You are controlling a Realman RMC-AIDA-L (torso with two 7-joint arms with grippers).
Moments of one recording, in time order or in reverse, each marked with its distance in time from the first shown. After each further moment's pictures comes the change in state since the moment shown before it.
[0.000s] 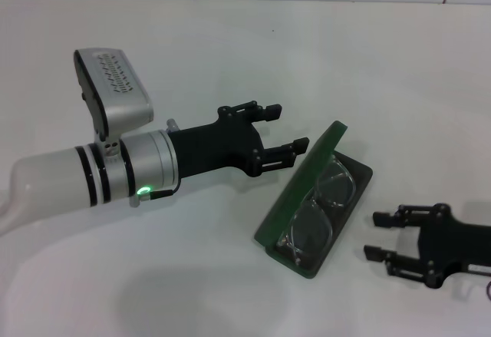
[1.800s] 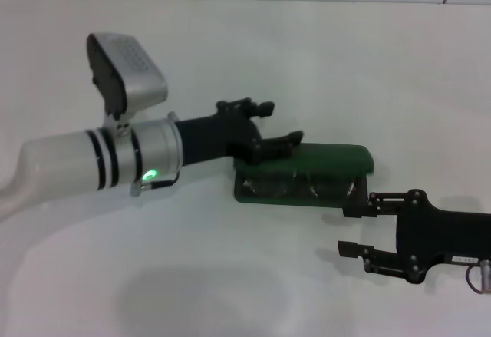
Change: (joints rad) left arm -0.052 0.002 -0.014 0.006 0.074 -0.115 -0.126; right arm 0.064 0.008 -0.035 0.024 0.052 -0.128 -0.065
